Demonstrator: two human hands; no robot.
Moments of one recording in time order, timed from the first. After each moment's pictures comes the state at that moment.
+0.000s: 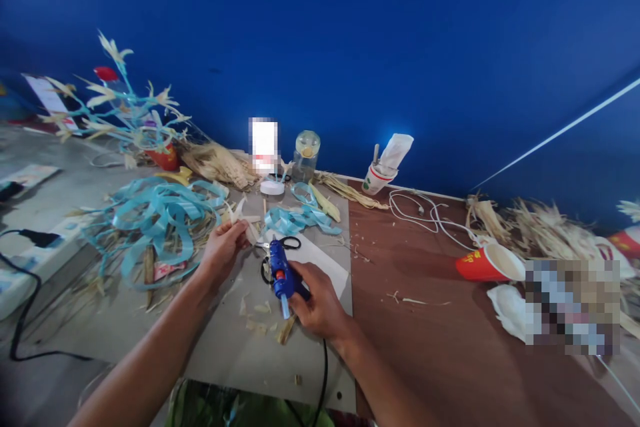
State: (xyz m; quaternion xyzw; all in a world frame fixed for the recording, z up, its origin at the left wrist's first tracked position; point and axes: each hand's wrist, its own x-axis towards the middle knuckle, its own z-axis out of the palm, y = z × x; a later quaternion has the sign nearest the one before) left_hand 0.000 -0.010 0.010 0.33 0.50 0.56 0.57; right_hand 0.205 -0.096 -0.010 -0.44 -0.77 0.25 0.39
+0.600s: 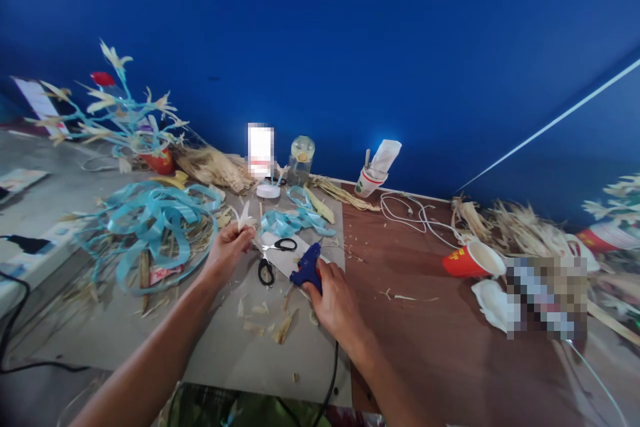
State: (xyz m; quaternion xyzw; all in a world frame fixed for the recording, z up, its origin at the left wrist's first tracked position) left_hand 0.004 -0.016 0.011 0.47 0.47 0.52 0.53; right_hand 0.228 -0.106 -0.005 -0.67 -0.71 0.14 0.18
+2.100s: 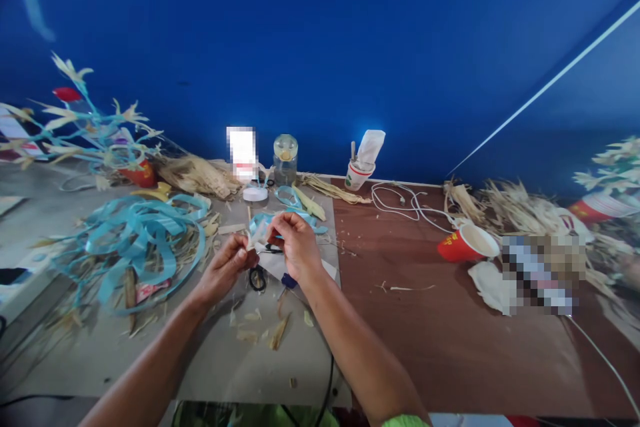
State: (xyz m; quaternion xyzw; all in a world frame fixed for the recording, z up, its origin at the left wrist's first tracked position) left_hand 0.008 -0.032 0.002 0.48 0.30 0.46 0.69; right_hand 0.162 -0.020 0.048 -0.42 -0.27 0.62 0.61
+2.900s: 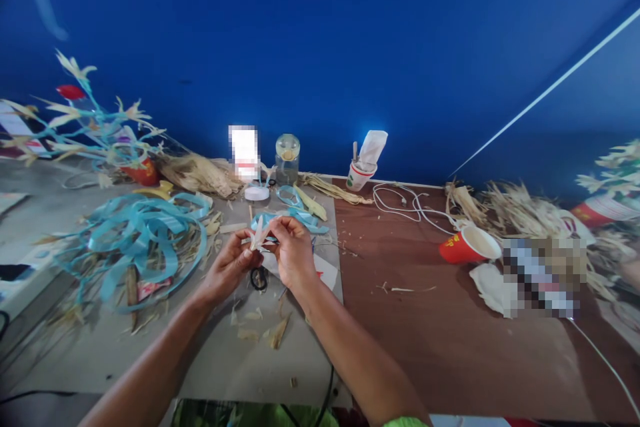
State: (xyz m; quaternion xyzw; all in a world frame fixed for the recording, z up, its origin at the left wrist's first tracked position) left_hand 0.013 -0.031 0.000 0.48 0.27 0.46 0.70; right_hand 0.147 -0.027 0.048 -0.37 -0.20 0.63 0.65
